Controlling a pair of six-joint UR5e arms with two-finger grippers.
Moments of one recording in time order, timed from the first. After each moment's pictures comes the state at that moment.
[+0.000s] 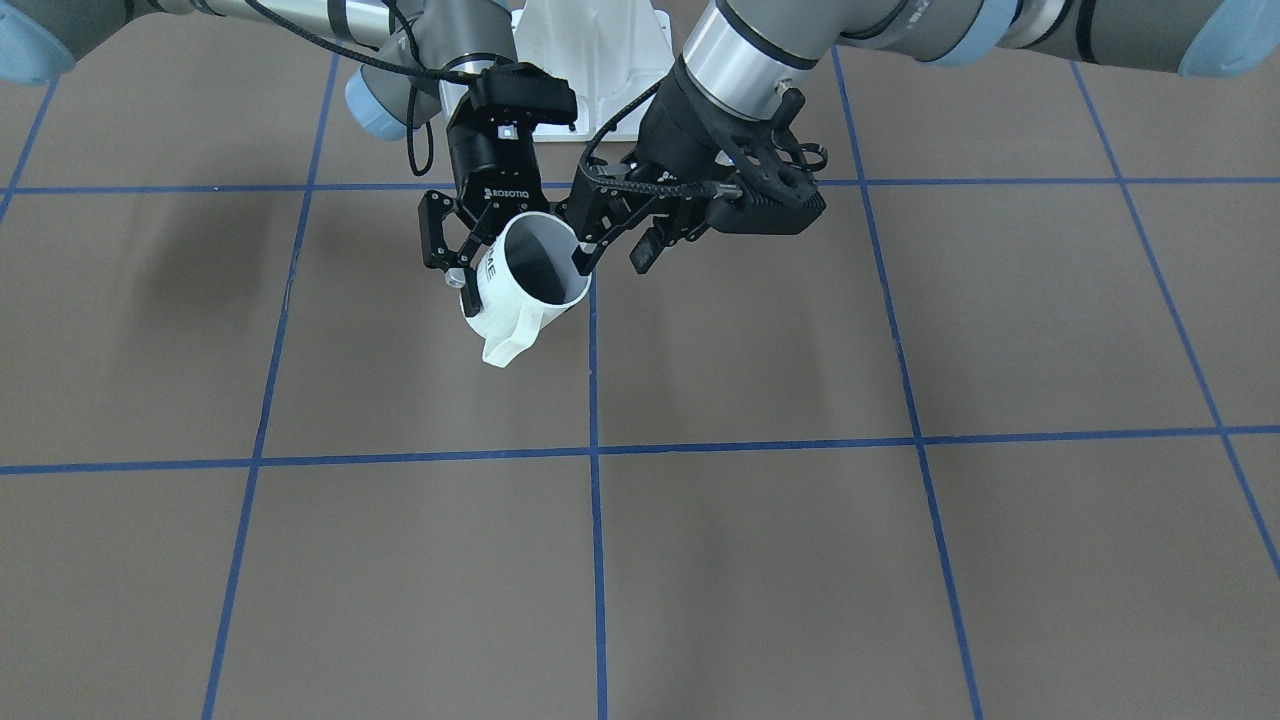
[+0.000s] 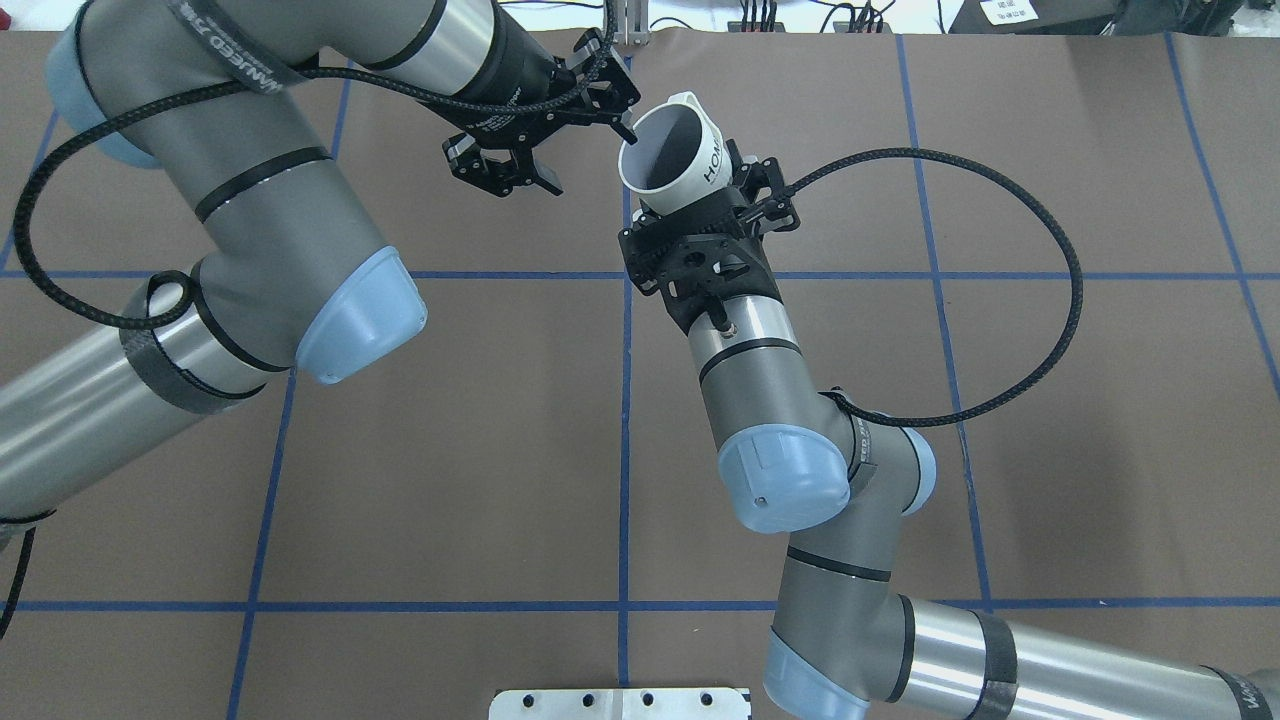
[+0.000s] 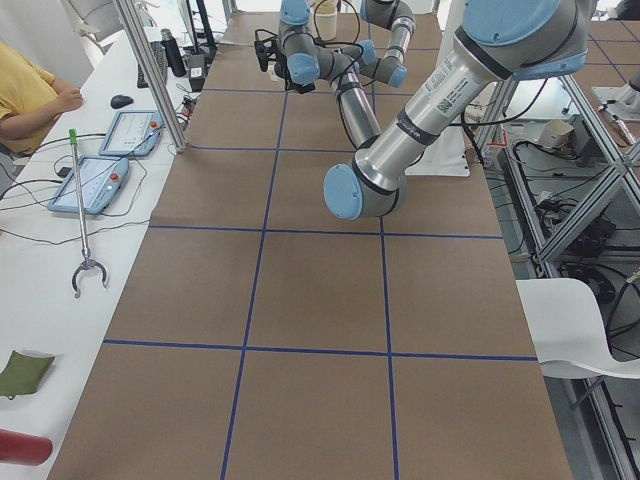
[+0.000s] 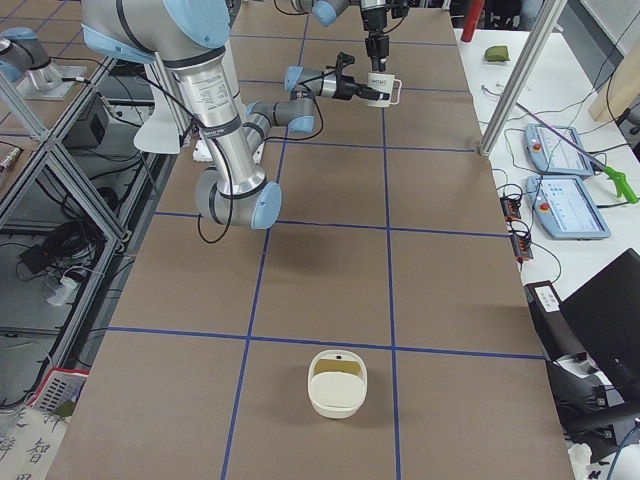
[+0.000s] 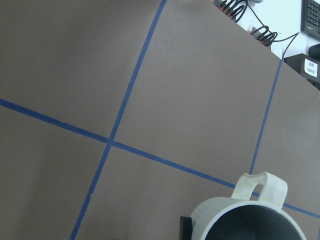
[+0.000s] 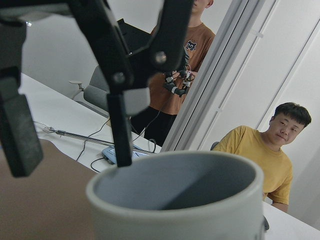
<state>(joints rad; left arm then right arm) -0.79 -2.41 -1.74 -1.79 -2.11 -1.63 0.34 -0.98 1.68 -0.80 0.62 0.42</state>
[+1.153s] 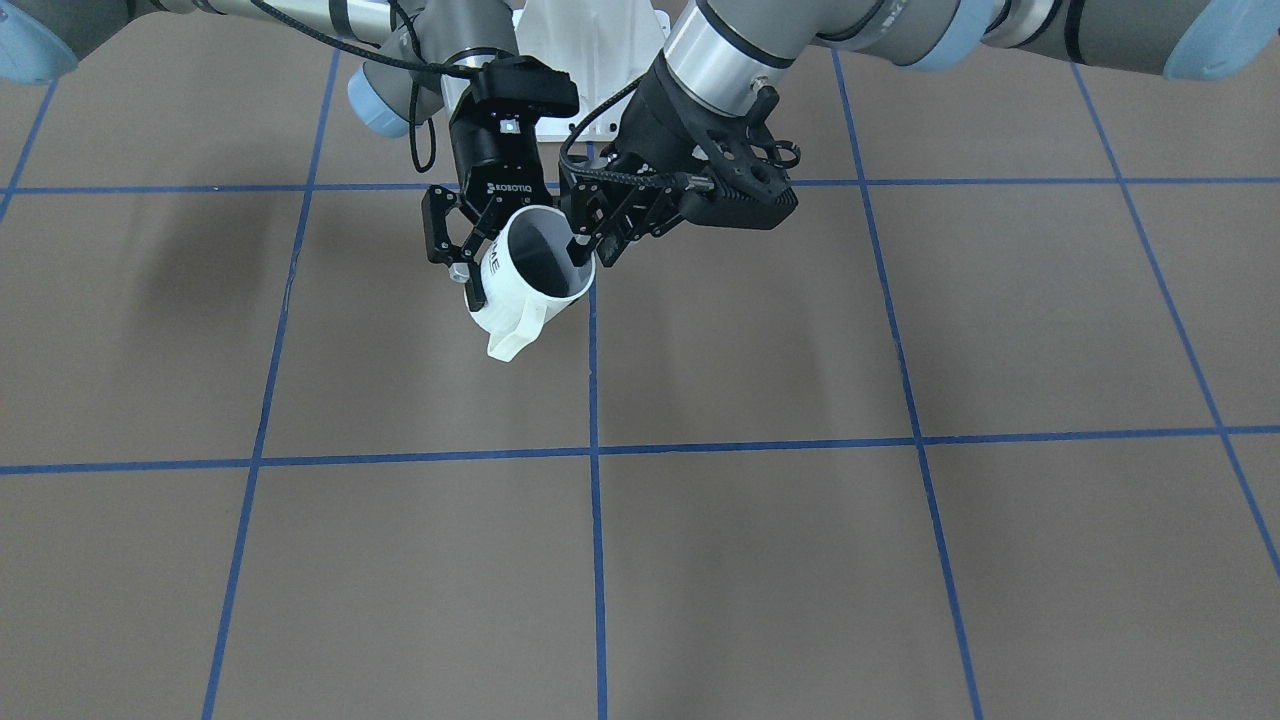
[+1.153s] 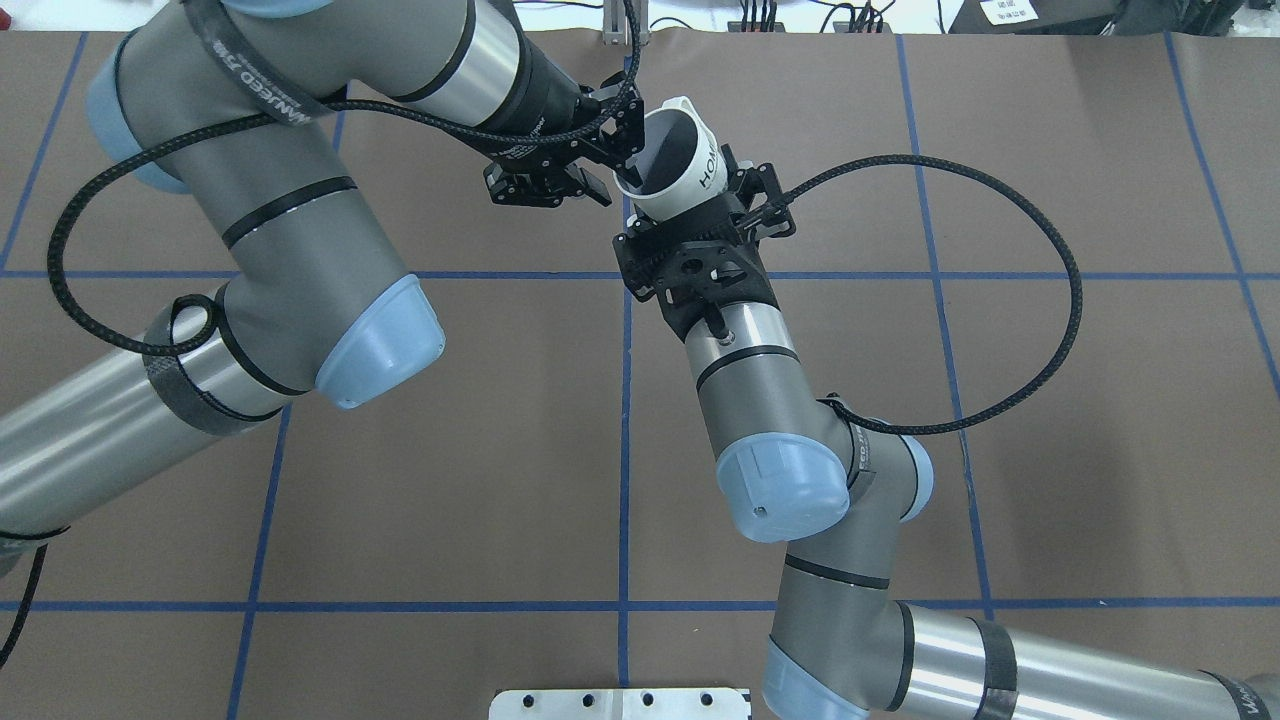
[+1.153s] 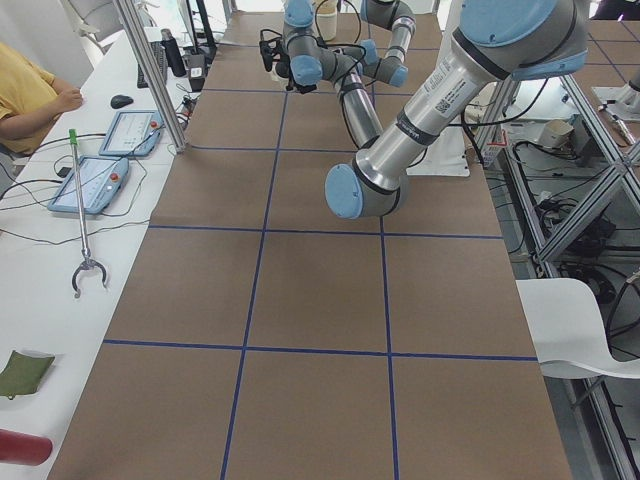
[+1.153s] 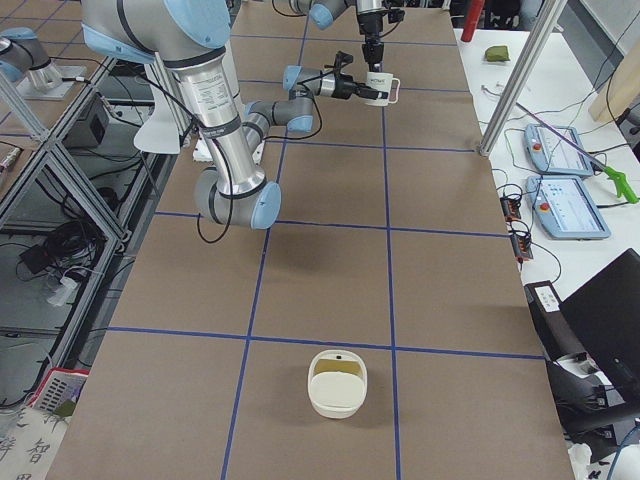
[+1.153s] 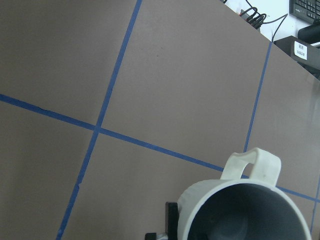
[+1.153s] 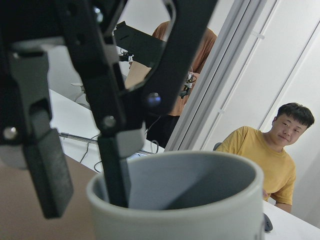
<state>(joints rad) -0.77 -2.41 -1.74 -1.81 -2.11 -1.62 0.33 -0.98 1.69 -0.80 0.61 0.42</state>
